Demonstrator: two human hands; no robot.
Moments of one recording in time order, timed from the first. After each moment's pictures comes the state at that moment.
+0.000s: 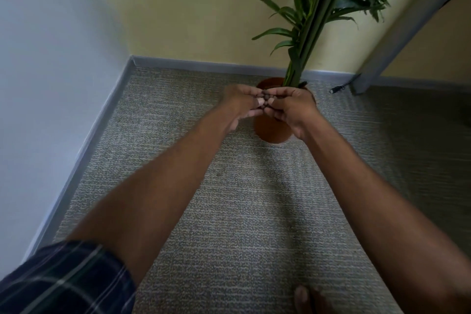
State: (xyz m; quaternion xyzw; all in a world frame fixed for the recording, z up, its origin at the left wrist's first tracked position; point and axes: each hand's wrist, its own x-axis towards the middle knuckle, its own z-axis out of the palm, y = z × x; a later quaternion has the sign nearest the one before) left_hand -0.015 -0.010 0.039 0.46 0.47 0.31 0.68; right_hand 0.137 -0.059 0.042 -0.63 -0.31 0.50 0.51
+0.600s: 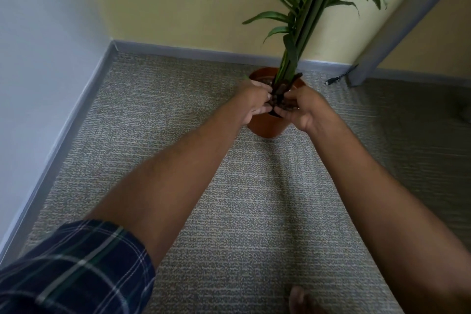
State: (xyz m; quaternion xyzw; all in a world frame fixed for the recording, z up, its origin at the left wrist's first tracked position) left_hand 0.043 -0.002 0.027 0.42 0.52 0.28 0.69; right_hand 0.177 -0.041 0.025 -0.65 -0.15 0.54 0.52
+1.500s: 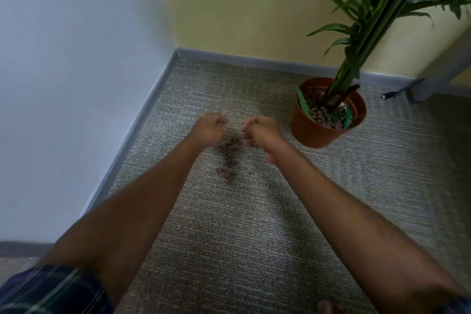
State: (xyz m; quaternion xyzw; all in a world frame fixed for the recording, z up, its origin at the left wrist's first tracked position) left_hand -0.174 -0.008 -0.051 0.58 0.65 0.20 0.44; right_hand -0.004 -0.039 -0.042 -0.66 -0.39 0.53 0.36
